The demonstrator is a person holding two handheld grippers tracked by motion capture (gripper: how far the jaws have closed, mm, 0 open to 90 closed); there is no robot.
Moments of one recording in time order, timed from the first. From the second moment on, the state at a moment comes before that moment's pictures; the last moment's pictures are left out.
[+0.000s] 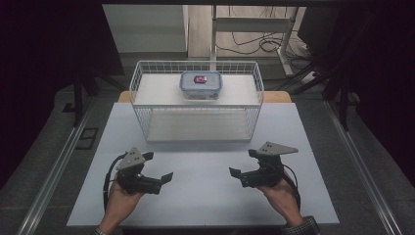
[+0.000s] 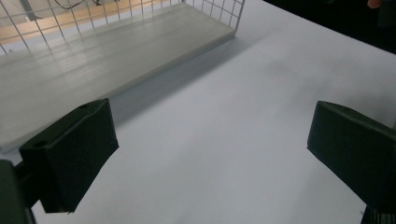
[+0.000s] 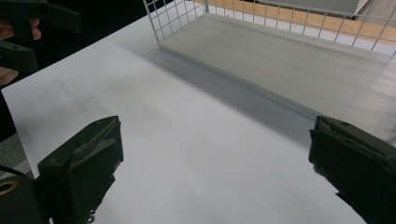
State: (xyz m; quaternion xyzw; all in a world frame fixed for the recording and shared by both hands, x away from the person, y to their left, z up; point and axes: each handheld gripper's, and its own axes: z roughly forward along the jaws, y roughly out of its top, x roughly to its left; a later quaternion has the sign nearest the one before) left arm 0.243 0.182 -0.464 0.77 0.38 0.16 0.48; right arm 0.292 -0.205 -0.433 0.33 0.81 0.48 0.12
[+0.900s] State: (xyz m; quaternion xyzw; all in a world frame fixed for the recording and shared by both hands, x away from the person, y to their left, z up) left arm 0.204 0.214 -0.537 0.79 0.44 0.18 0.38; right arm 0.251 -0.243 -0.509 0.37 0.83 0.39 0.15
